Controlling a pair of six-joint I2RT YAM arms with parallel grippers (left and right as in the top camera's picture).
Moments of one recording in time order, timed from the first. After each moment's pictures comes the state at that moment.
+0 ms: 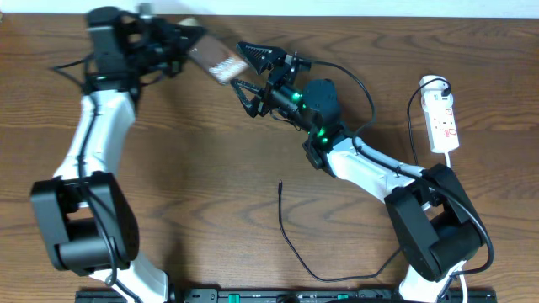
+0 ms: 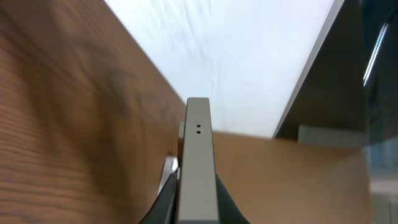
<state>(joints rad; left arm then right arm) 0.16 1.83 1.40 0.01 0.92 -1.21 0.57 1.89 1.10 0.88 -0.36 1.91</state>
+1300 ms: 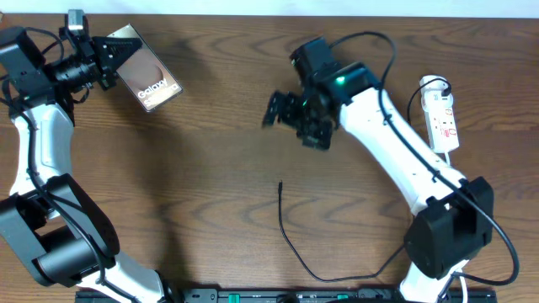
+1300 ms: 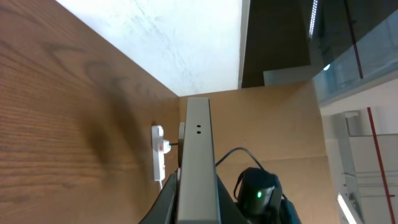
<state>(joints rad) 0.44 1.83 1.40 0.02 1.43 -0.98 0.54 1.89 1.71 -1.10 -0.33 0.88</state>
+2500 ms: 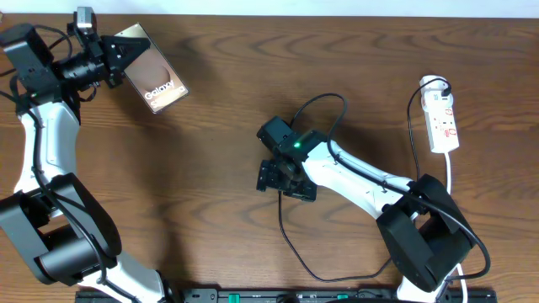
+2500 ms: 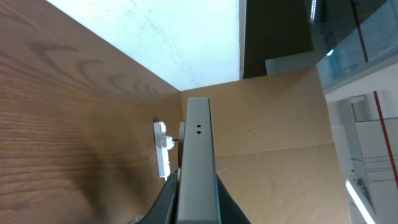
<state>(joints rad) 0.41 1.83 1.40 0.02 1.43 -0.93 0.74 1.89 1.25 -0.80 -0.17 0.95</state>
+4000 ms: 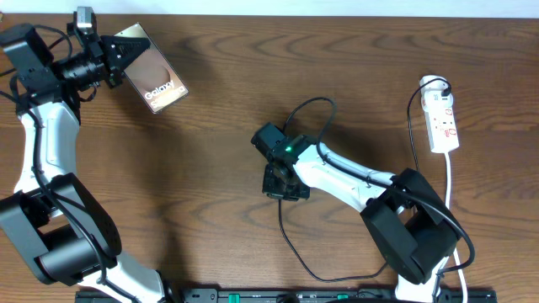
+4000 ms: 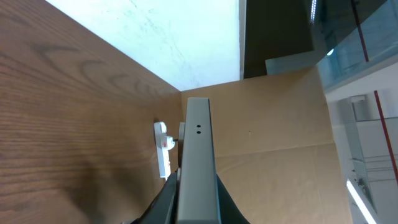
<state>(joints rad) 0.41 1.83 1.40 0.02 1.43 -0.93 0.76 1.96 1.25 -0.77 -0.14 0.91</state>
